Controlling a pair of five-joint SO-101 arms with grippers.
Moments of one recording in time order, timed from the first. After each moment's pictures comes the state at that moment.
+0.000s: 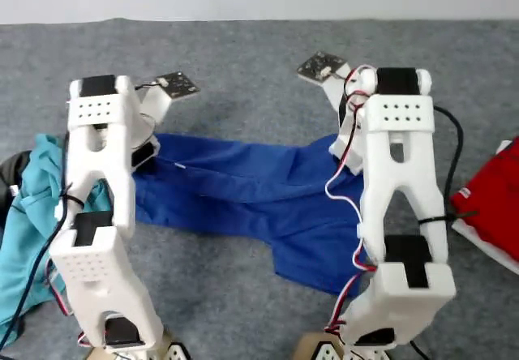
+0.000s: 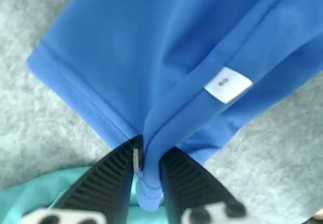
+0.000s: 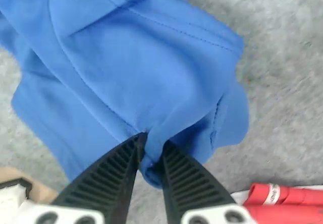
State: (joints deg) left arm -10.1 27.2 -19.3 98.9 -46.8; right arm -3.6 9.8 -16.4 100.5 42.2
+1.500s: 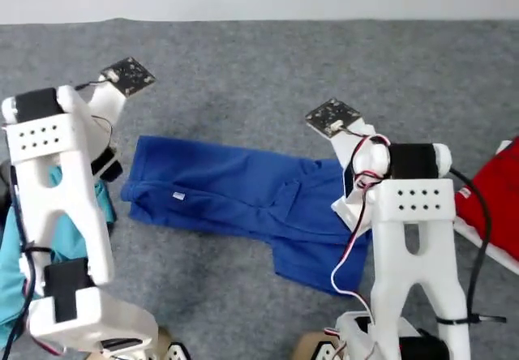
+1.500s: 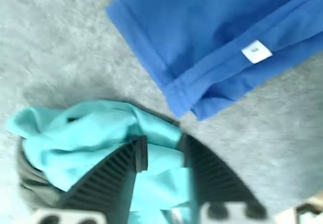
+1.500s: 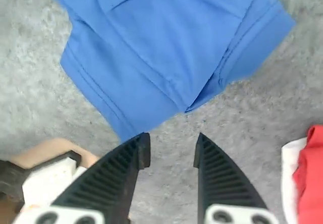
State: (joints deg) left arm -17.8 2.7 -5.8 98.9 -46.2; right arm -4.7 -25.8 17.2 100.5 32.1
